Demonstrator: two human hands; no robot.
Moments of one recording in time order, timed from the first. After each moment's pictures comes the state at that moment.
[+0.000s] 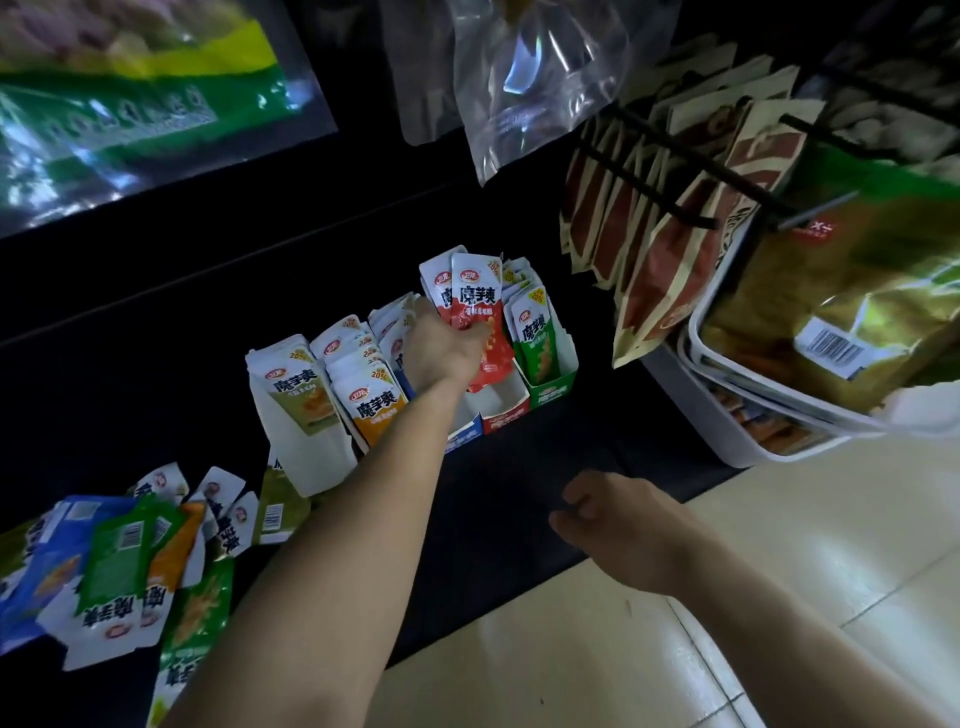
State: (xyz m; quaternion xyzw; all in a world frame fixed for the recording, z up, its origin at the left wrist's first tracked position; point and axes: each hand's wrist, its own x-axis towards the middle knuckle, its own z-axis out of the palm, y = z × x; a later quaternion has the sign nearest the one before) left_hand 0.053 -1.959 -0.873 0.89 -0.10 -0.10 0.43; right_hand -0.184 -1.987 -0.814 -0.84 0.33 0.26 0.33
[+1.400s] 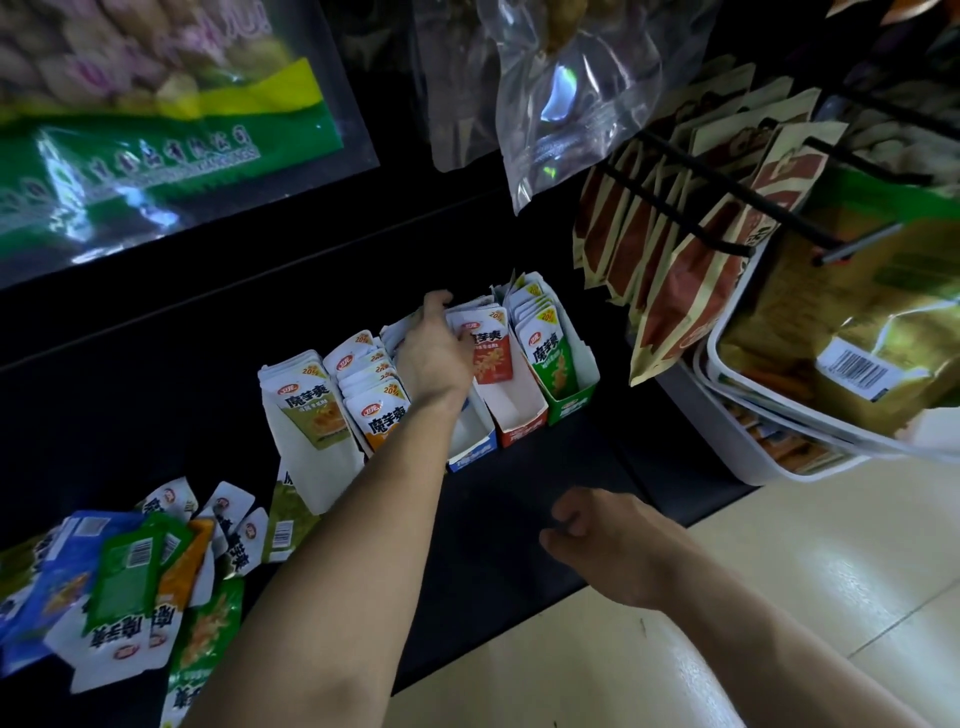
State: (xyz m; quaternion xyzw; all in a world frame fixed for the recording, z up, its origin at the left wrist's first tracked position) left_hand 0.083 -1.951 -0.891 0.92 -0.21 0.04 0.34; right_hand -0.163 -1.977 -0.822 -0.86 0.30 0.26 0.33
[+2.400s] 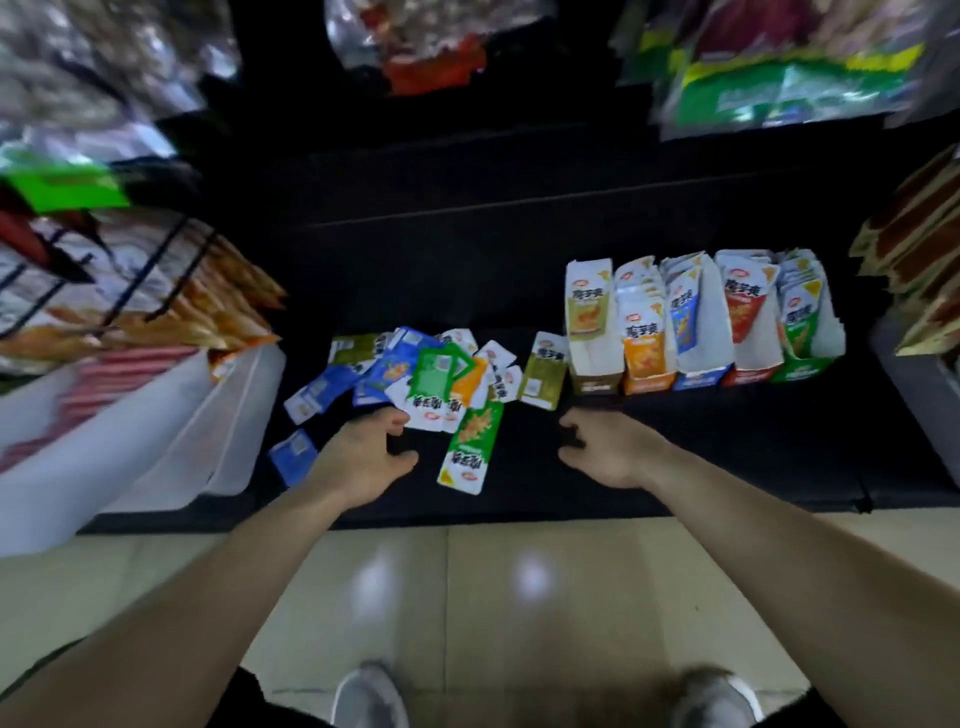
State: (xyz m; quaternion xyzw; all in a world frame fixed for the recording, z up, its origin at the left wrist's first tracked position) left_hand -0.009 -1.448 -0.800 0.95 -0.09 -0.22 0.19; right_hand -0.080 -1.751 -0.818 -0.93 0.07 0.28 0.25
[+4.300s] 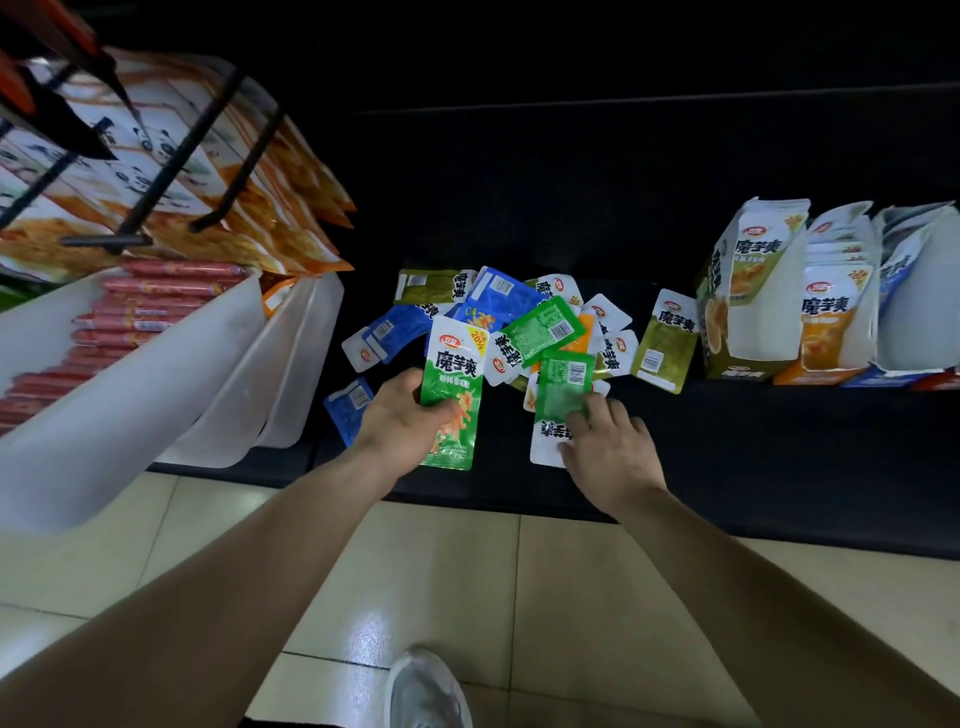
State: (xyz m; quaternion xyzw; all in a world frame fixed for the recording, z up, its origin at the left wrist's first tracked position) left_hand 0.037 -1.392 -0.849 0.86 0.10 -0.20 0.45; right_hand -0.025 -1.621 -0.963 -0.99 -0.01 0.10 0.05
